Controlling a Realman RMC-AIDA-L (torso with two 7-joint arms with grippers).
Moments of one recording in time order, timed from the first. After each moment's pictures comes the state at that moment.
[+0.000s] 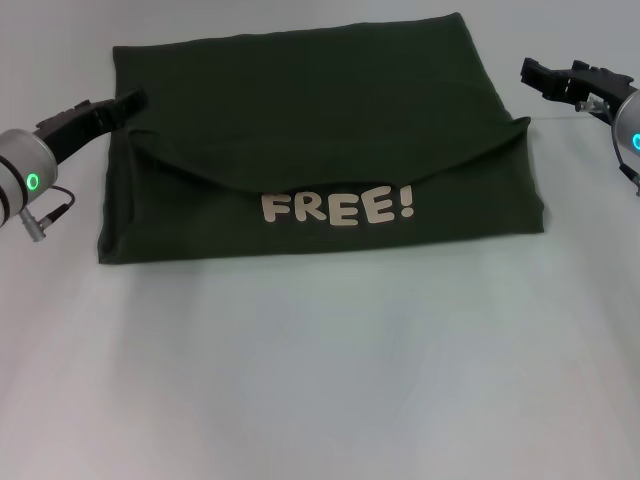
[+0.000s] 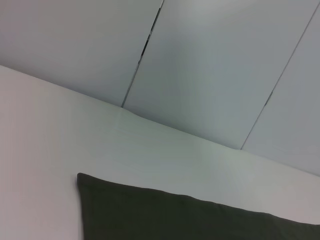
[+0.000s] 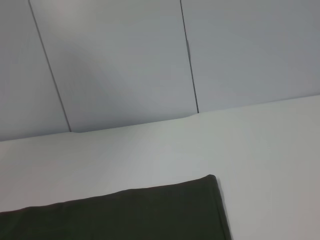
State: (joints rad) left arm -0.81 -2.11 0.33 0.39 1.75 0.64 -1.43; right arm 0.84 2.07 -0.51 -0.36 -1.57 -0.47 1.24
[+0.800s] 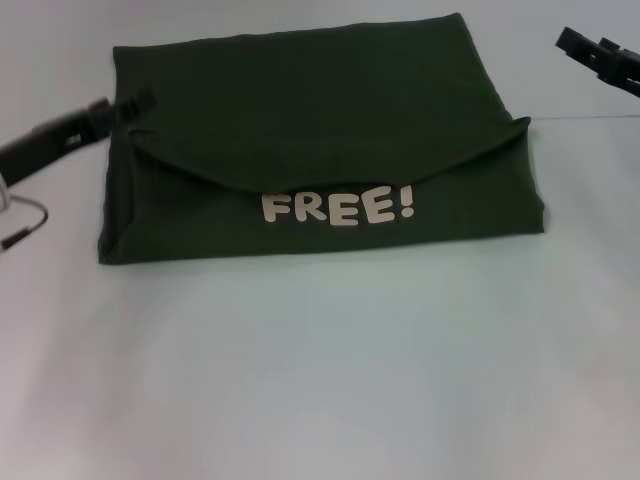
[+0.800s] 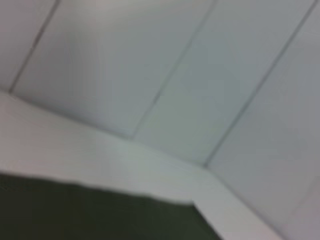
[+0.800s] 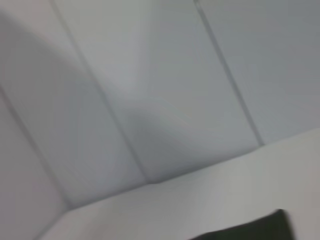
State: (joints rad) left arm -0.66 -2.05 0.36 0.51 1.87 1.16 -1.66; right arm 0.67 1.97 -0.54 -0.39 -1.51 -0.96 1.45
